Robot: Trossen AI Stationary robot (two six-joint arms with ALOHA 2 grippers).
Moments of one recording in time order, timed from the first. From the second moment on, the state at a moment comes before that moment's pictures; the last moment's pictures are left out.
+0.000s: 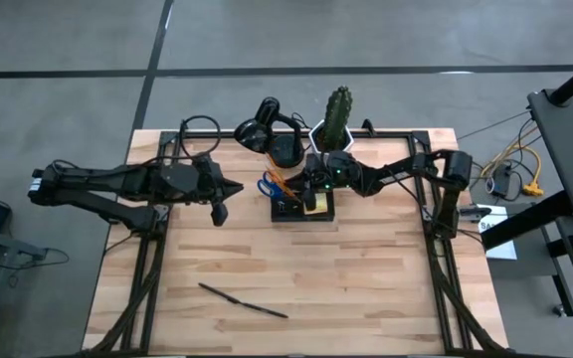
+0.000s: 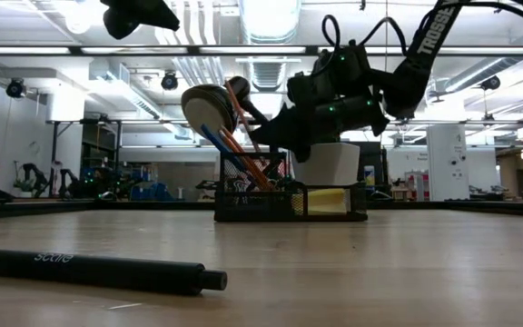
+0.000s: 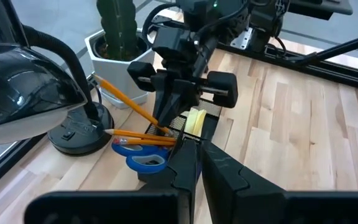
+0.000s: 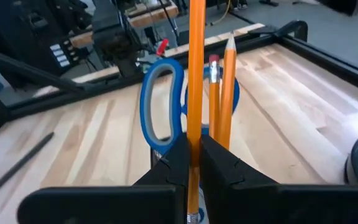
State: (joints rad) left arm -0.07 0.94 1.01 -0.56 -0.36 -0.31; right arm -0.34 1.87 0.81 0.83 -0.31 0.24
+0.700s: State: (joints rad) left arm -0.07 0.94 1.01 -0.56 -0.36 -0.31; right arm -0.35 1.85 0.81 0.73 -0.33 0.20
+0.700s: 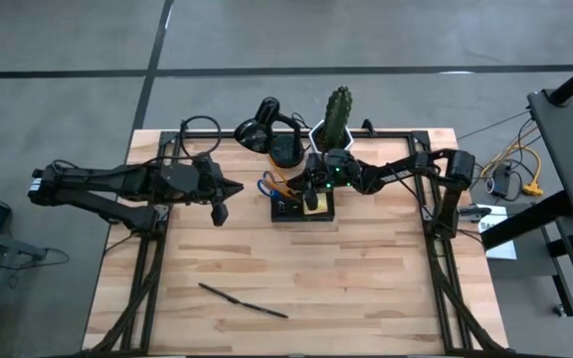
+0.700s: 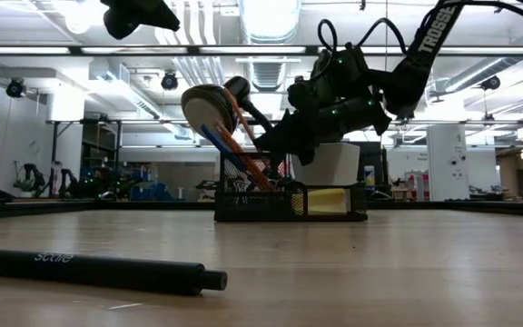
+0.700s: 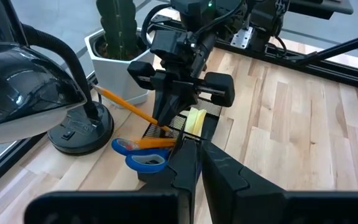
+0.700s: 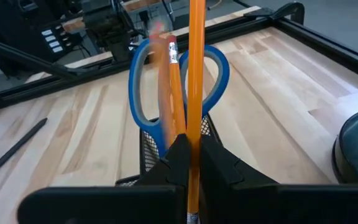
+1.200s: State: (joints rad) left arm -0.07 0.94 1.01 -0.56 -0.36 -0.31; right arm -0.34 1.76 0.81 0.60 -0.33 0.16
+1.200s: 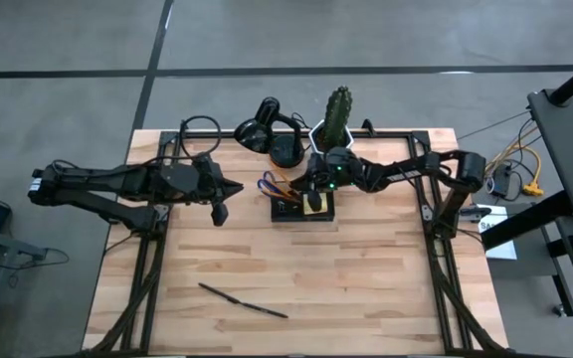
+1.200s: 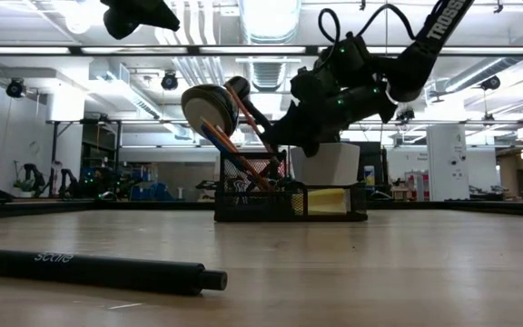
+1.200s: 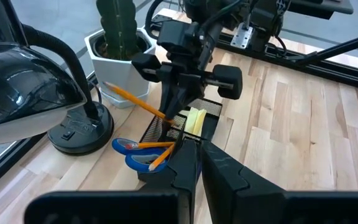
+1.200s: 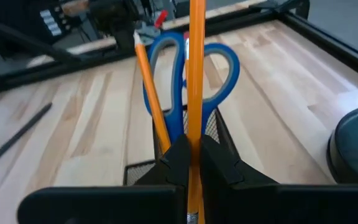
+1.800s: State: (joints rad) left arm -0.07 0.94 1.01 -0.56 -0.36 -0.31; right arm -0.34 1.77 0.86 0.53 -0.33 0.10
